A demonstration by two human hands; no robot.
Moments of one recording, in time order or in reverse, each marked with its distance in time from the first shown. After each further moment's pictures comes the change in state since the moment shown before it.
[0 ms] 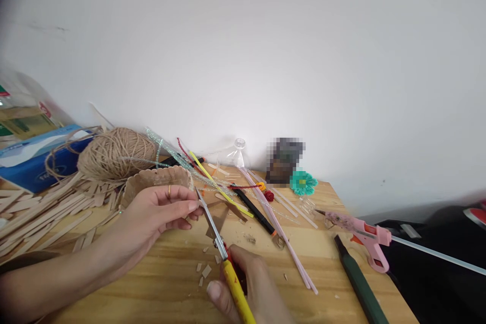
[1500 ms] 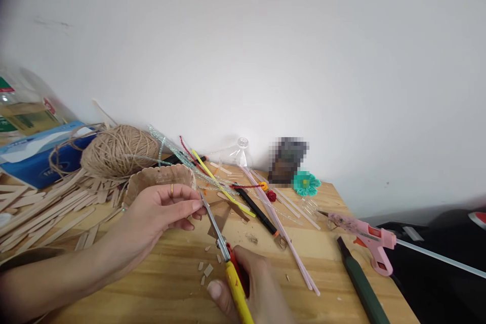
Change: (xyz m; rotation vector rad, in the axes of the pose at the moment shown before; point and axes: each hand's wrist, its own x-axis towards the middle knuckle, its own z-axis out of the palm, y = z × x) left_hand 0.002 -0.003 -0.002 0.029 0.000 0.025; right_hand 0.002 -0.014 -0.003 -0.042 -0.035 0.055
